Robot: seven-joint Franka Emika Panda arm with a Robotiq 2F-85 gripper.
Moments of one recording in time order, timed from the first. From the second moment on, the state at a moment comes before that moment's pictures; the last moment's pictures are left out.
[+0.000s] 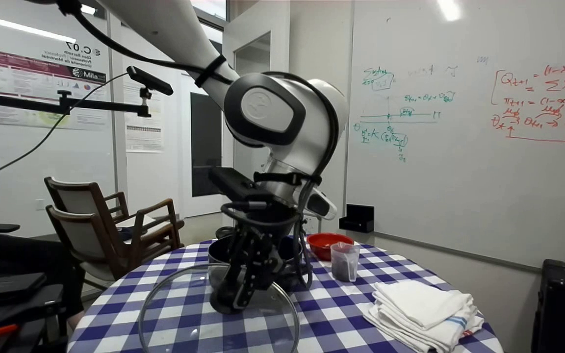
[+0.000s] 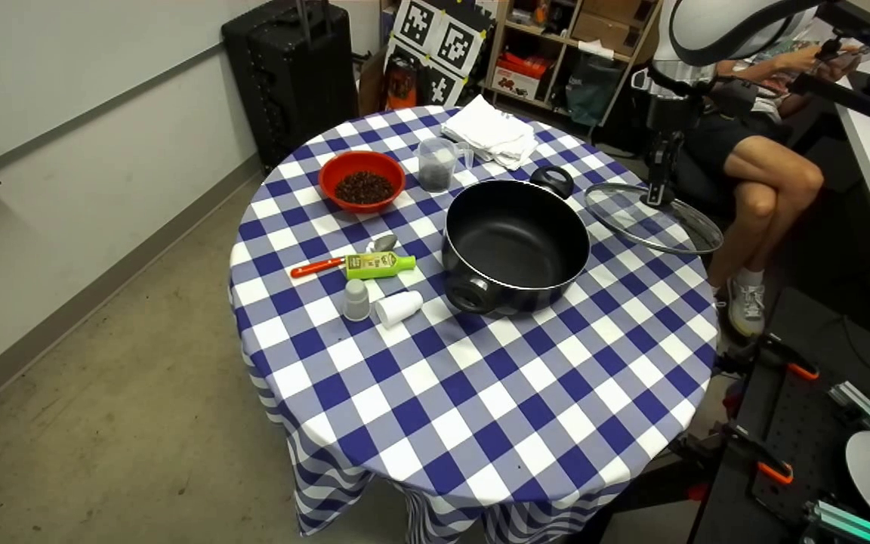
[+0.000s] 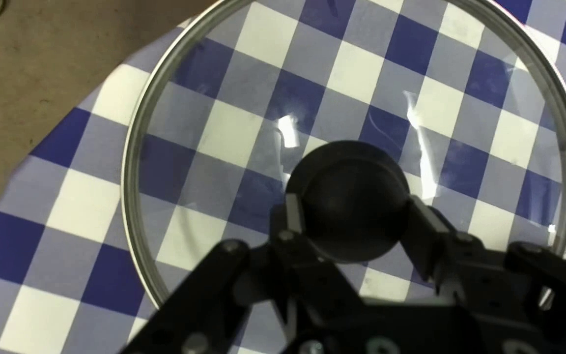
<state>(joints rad) -0.27 0.46 -0.10 -1.88 0.03 1.92 -0.45</state>
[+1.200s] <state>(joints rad) -0.30 0.64 -0.14 -1.77 0.14 2.09 -0.07</state>
